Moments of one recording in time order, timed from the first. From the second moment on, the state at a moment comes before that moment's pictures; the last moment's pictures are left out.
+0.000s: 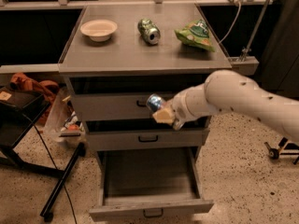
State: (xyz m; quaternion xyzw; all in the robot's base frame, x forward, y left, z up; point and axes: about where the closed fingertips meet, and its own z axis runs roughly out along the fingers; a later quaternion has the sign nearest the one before) arm 0.588 -0.050 0.739 -0.39 0.84 0.17 0.34
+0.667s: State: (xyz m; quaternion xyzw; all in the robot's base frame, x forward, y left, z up) arm 0.569 -0.051 0.664 -0.38 0.85 0.21 0.30
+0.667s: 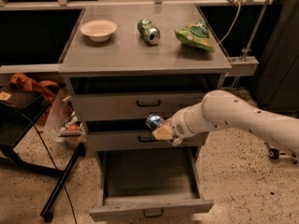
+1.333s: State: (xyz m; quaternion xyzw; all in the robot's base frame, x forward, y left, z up) arm 0.564 -0.061 0.555 -0.38 0.85 0.27 0.26
